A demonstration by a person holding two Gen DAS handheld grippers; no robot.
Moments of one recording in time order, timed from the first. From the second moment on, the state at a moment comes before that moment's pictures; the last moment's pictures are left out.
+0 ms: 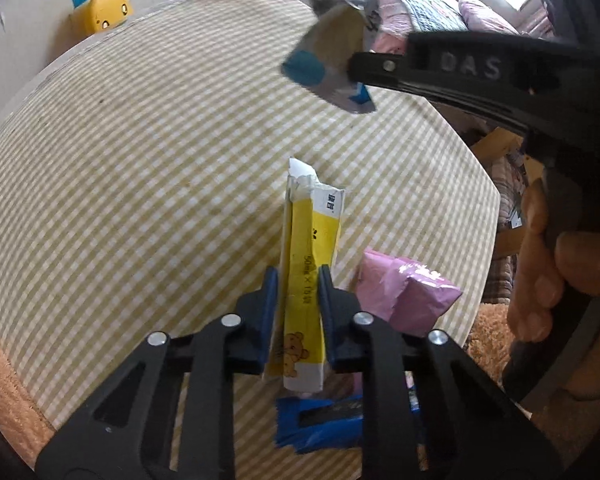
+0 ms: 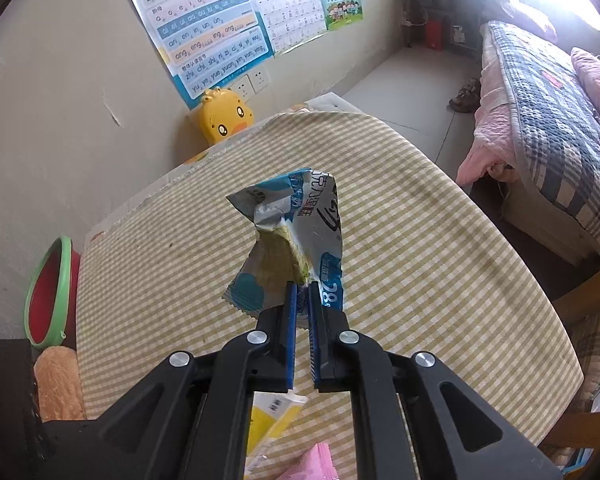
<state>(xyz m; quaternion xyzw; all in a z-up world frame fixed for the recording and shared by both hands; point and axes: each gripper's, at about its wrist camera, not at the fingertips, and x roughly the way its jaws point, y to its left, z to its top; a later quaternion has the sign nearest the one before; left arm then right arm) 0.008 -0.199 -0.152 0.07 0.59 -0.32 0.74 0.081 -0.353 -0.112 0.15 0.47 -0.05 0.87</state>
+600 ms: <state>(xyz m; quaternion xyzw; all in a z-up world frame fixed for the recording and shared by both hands) 0.039 -0.084 -0.083 0.05 0.49 -0.22 0.84 0.050 -0.280 -0.081 0.18 0.43 -0.02 0.88</state>
